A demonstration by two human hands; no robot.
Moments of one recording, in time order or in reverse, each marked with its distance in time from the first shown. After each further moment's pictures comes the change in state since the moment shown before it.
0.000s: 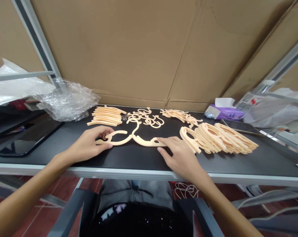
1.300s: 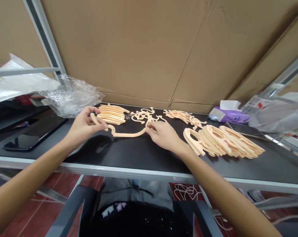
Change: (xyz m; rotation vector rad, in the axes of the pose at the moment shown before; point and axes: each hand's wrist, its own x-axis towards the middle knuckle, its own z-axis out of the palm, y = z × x) left_hand 0.013 -0.004 -0.016 -0.613 0.318 -0.221; right_hand 0.090 -0.011 0.017 0.016 -0.192 -0.036
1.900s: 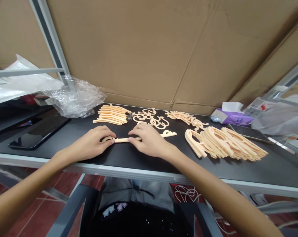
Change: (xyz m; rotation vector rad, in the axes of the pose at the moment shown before) left_hand -0.019 -0.009 0.002 0.759 -0.385 0.283; right_hand 0.007 -0.044 0.018 0.109 -0.017 -0.314
